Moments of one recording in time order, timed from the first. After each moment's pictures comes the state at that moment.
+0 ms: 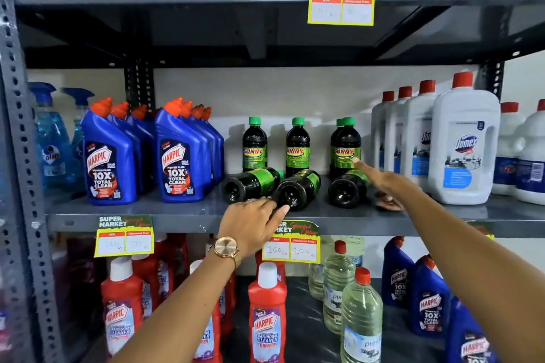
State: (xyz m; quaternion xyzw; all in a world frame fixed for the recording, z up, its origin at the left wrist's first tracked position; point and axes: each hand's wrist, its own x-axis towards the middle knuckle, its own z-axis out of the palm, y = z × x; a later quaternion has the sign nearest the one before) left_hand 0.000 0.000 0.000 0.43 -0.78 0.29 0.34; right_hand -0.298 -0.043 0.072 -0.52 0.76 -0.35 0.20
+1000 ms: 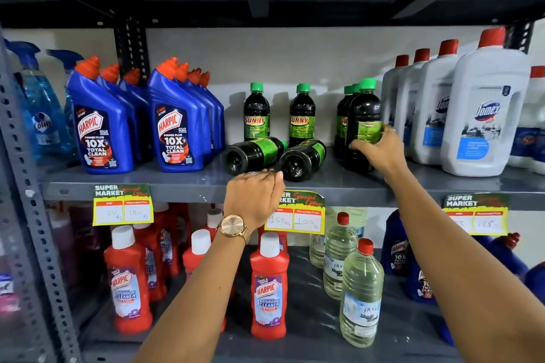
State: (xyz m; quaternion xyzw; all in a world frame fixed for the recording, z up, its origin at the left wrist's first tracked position) left_hand -0.008 -0.010 -0.012 0.41 -0.72 0.34 0.44; right_hand -0.275 -0.051 0.052 -0.52 0.61 -0.58 0.10
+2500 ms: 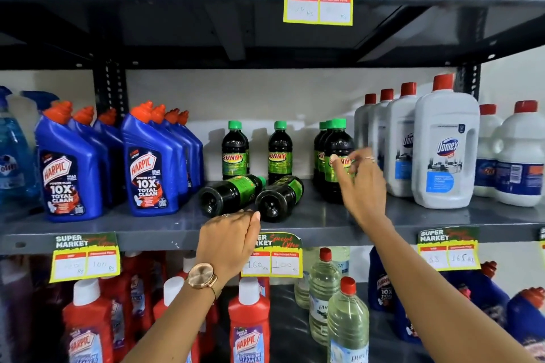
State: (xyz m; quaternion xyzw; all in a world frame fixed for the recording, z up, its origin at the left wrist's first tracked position) left_hand -0.007 -0.007 -0.010 0.43 -0.72 0.33 0.44; right_hand -0.253 -0.016 0.052 -0.53 0.56 -0.62 -0.15
